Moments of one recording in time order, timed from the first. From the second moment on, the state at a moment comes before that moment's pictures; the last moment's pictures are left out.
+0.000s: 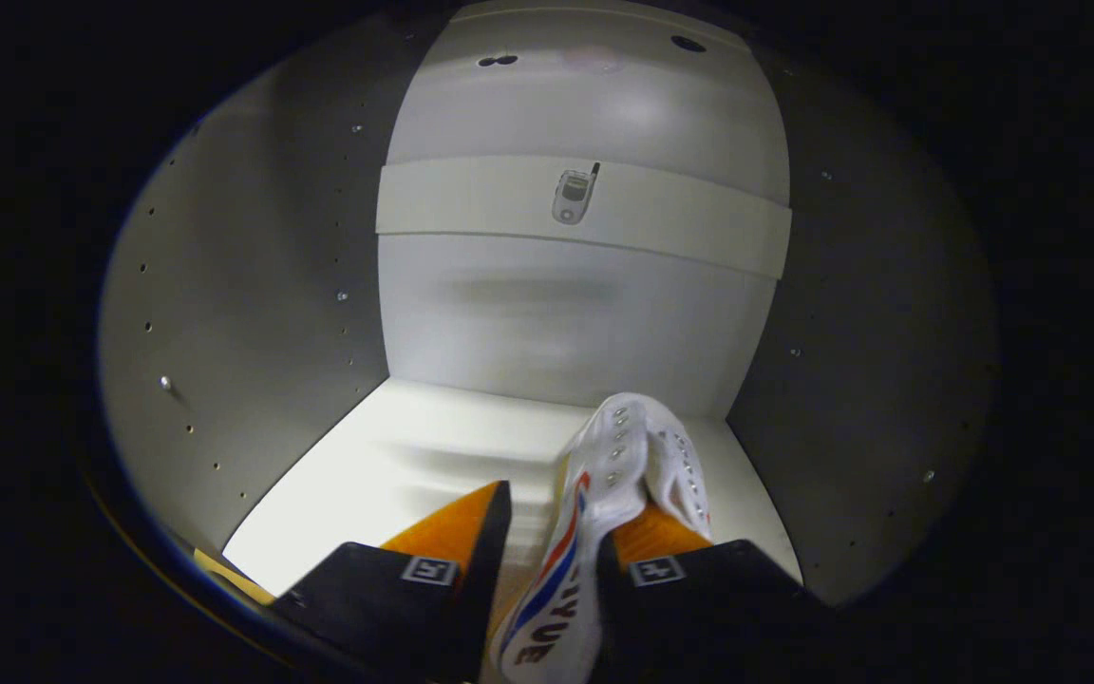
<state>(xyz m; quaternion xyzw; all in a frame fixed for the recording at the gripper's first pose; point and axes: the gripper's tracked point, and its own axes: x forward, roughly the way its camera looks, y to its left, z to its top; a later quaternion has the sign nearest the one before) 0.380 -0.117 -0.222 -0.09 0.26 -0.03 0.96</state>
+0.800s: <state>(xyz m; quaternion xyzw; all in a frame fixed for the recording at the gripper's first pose) 0.271 -0.091 -0.108 -0.02 0.14 -0.05 0.99</state>
